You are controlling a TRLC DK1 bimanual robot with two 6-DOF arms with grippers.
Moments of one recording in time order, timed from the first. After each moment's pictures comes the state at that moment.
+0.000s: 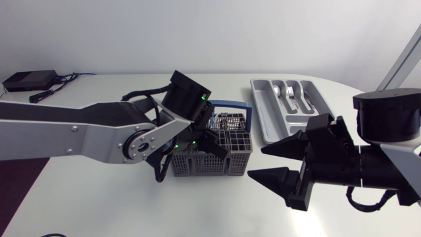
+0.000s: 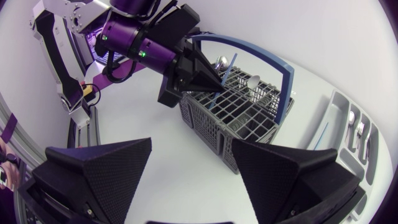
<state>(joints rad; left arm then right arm) -0.81 1.65 1.02 -0.12 -0.22 -0.07 0.42 0.92 0.56 -0.29 -0.54 -0.21</state>
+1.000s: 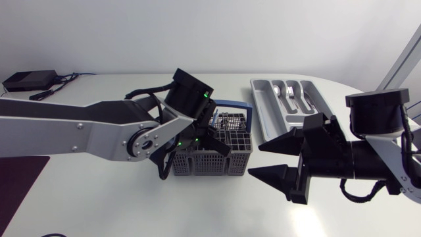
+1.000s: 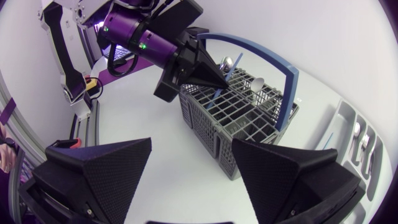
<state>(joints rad) -0.81 1.67 1.04 -0.11 -0.22 -0.08 0.32 1.03 0.55 -0.22 -0.68 -0.35</state>
